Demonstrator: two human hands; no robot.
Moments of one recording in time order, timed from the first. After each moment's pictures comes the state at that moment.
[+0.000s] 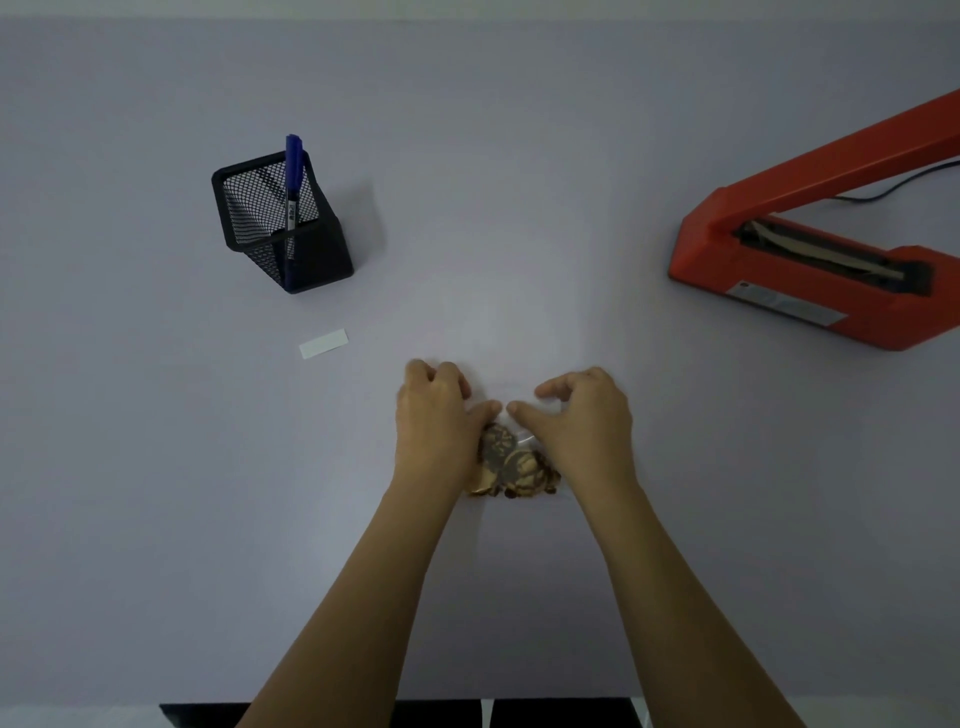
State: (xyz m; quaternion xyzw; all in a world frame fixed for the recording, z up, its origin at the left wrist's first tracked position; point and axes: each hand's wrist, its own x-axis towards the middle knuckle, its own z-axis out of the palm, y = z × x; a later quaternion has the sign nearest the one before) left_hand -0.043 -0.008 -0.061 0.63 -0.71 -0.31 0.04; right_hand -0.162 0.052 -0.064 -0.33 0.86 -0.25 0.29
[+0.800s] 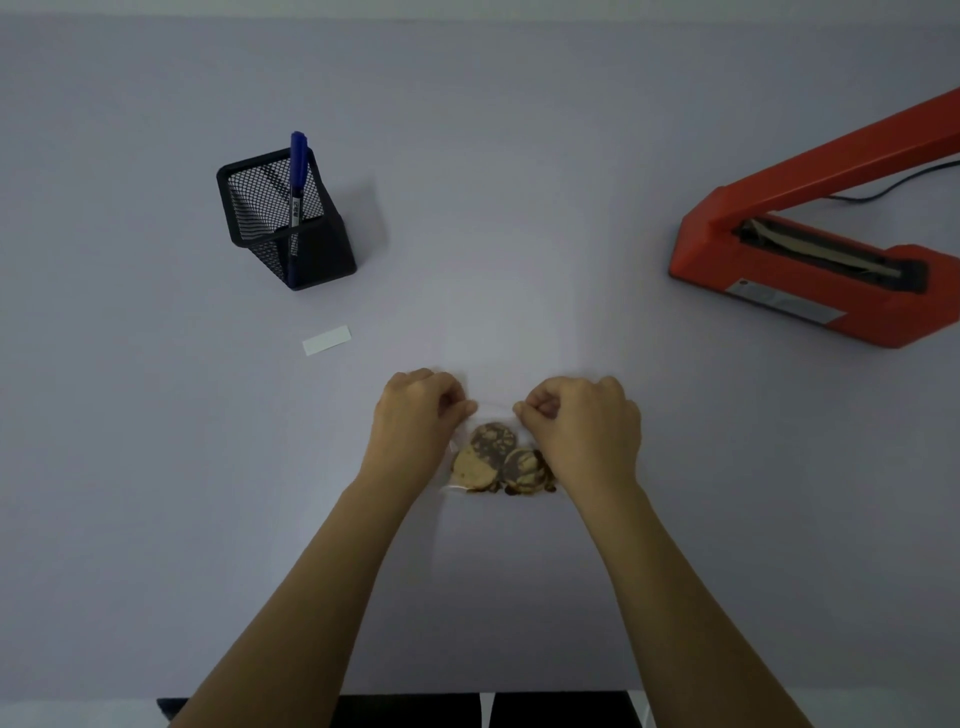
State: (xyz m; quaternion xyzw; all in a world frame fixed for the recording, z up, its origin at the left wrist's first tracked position) left_hand -0.013 -0.019 -0.073 0.52 -0.80 -0.30 0.10; right_hand -0.156 0.055 -0.057 -0.44 0.86 -0.12 0.21
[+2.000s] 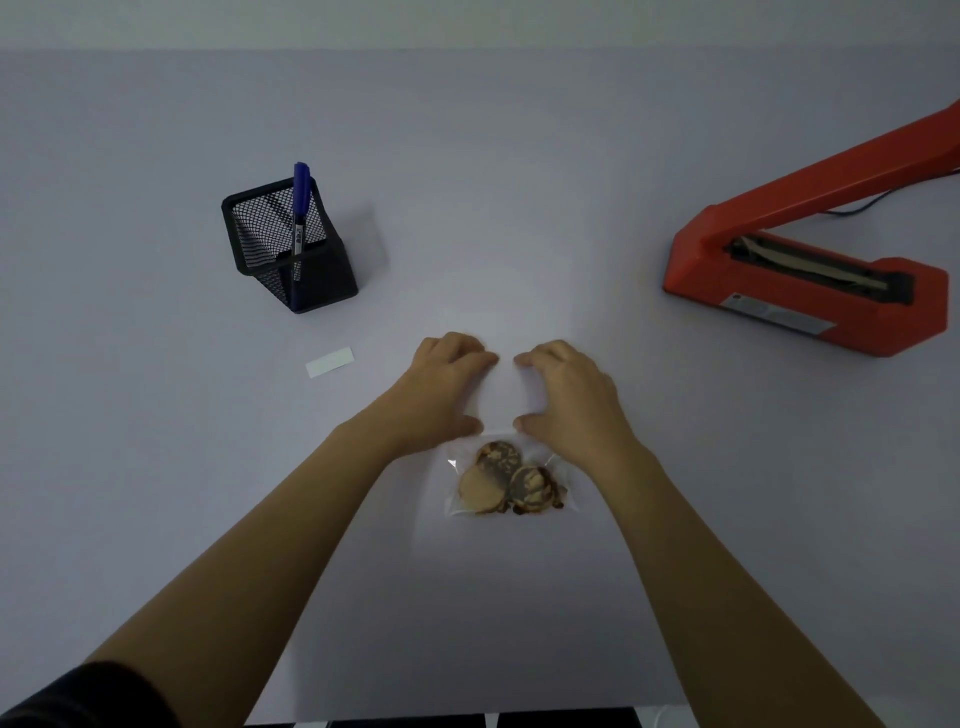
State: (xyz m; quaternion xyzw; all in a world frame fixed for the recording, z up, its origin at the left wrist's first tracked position) left_hand -0.027 -0.068 -0.056 0.33 -0.89 -0.31 -0.10; right_hand -0.172 0.022 -0.048 -0.53 0.79 -0.10 0.29
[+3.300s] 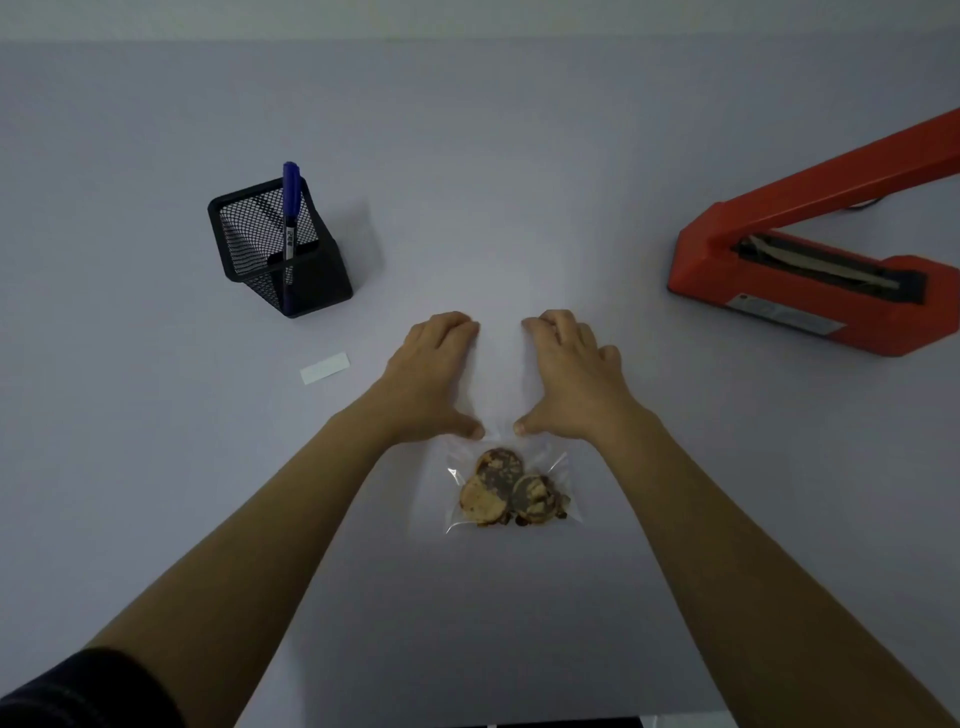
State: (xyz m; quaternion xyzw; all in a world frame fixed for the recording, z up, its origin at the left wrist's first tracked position) left_hand -0.032 -0.083 -0.061 0.36 -0.88 -0.30 -0.10; right_hand -0.185 -0.004 -0.041 -0.56 0.77 0.03 0.29
